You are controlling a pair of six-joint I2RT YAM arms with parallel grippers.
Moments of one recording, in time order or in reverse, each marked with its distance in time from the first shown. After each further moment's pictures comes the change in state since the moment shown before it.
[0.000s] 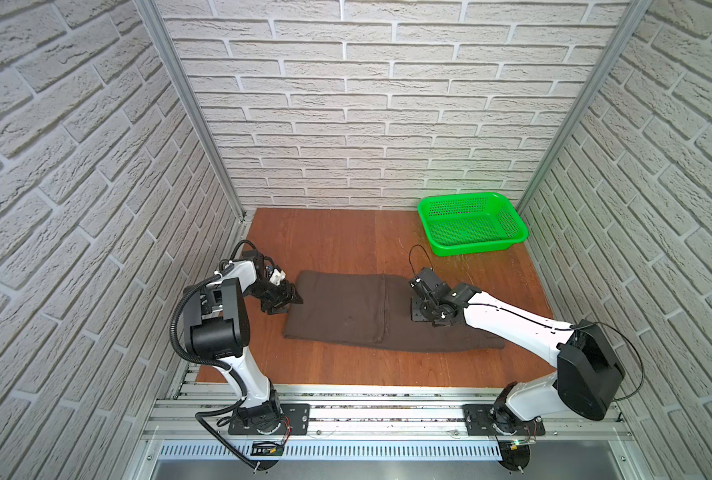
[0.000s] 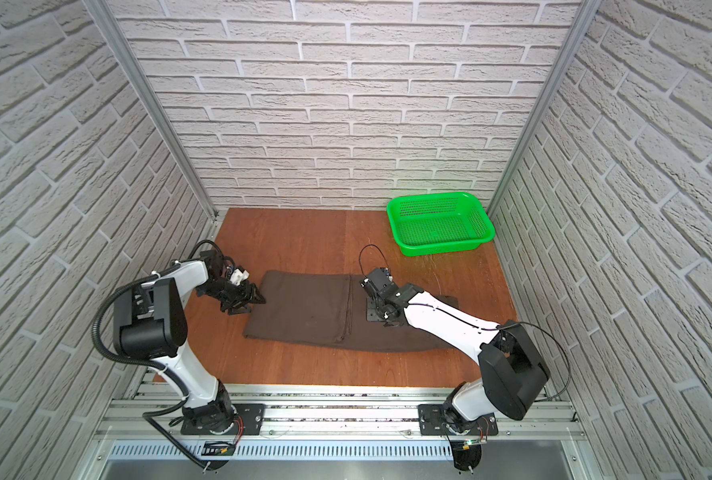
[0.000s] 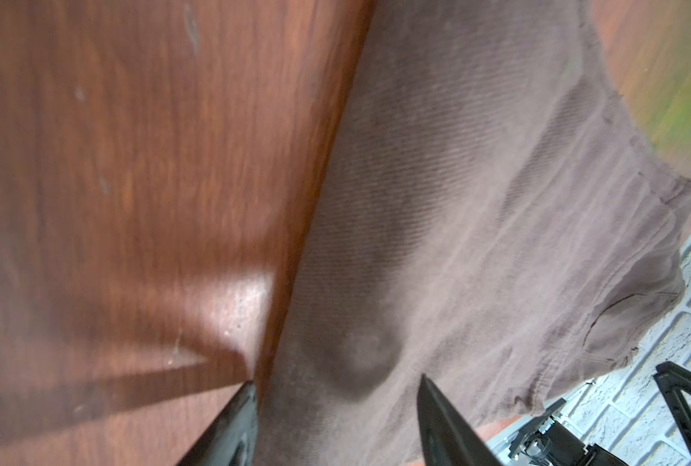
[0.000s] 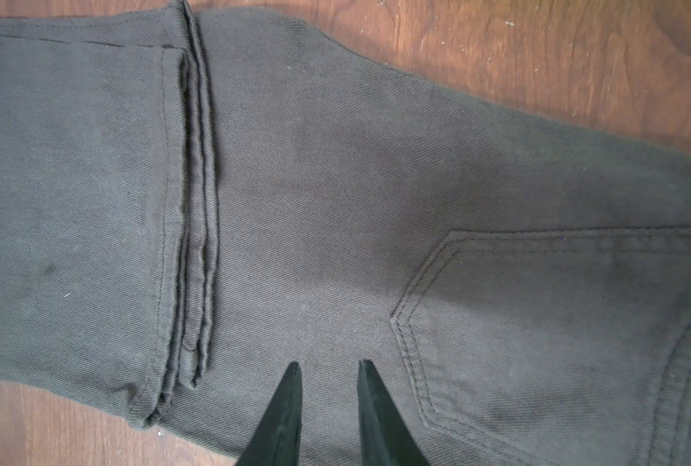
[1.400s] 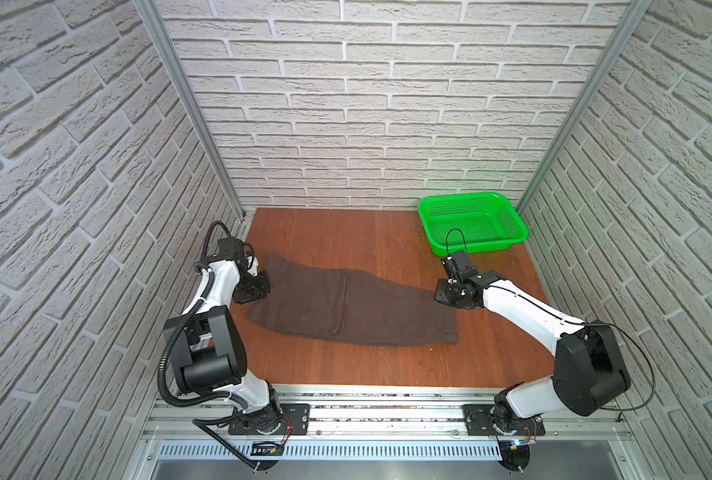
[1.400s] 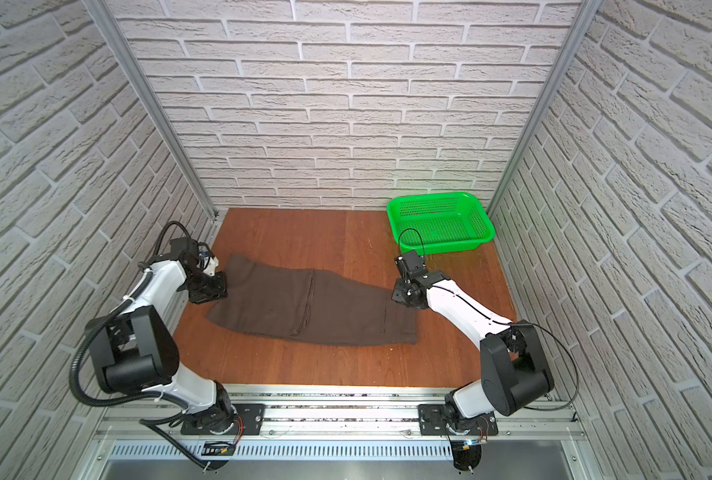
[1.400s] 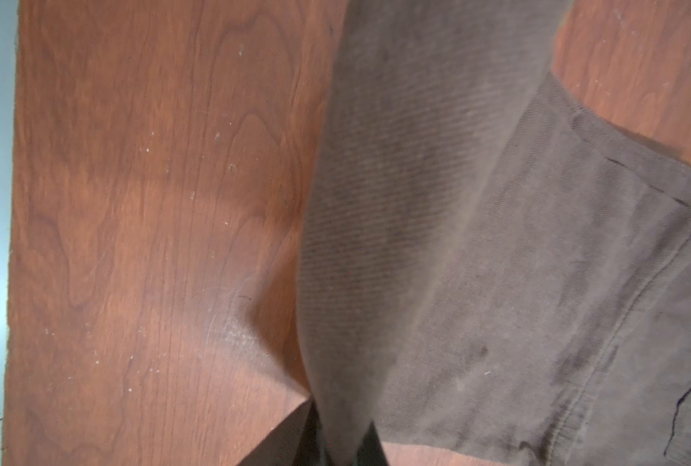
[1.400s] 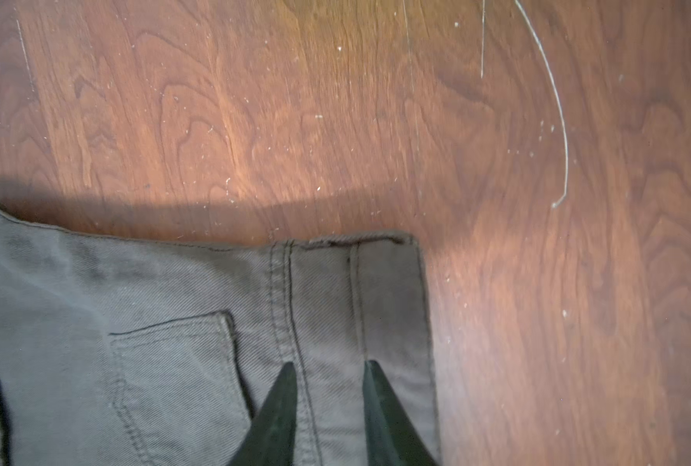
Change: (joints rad) left arm 0.084 -0.228 0.064 -0.049 -0.330 0.015; right arm -0.336 0.002 -0.014 0.045 -0.091 -0.024
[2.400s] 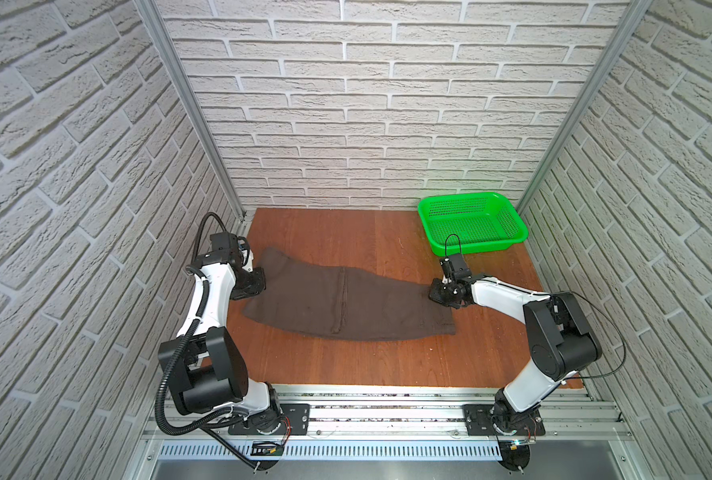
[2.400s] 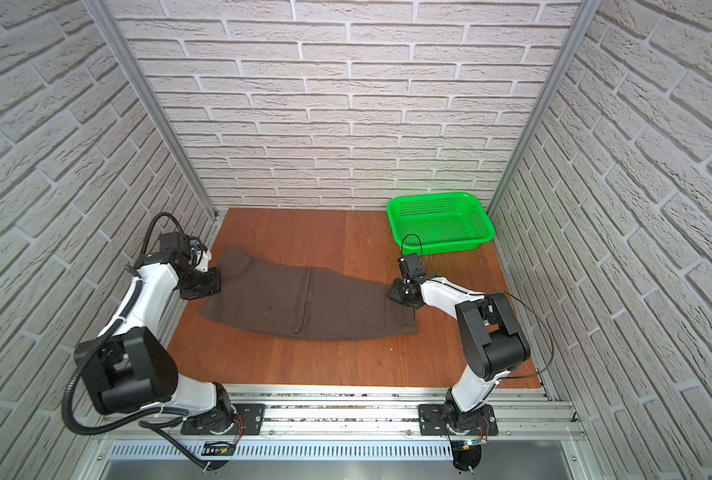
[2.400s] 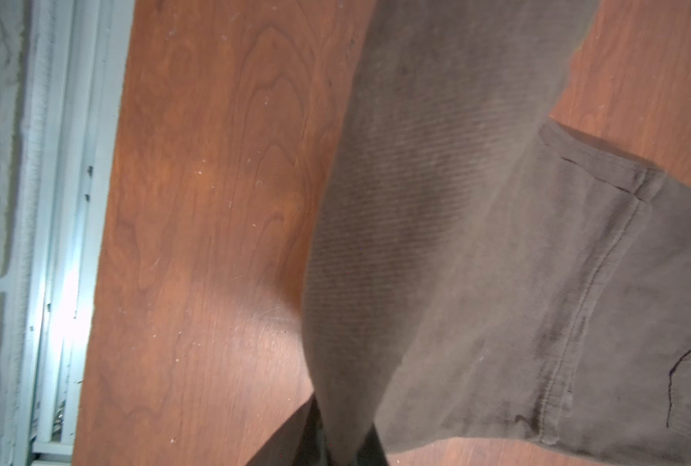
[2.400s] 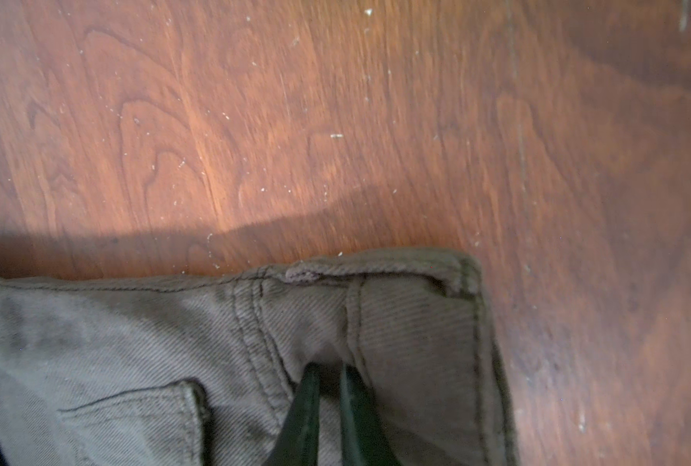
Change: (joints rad) left arm 0.004 -0.119 0.055 -0.067 -0.046 0.031; right arm -0.070 0.205 -0.042 0.259 -0.129 0.013
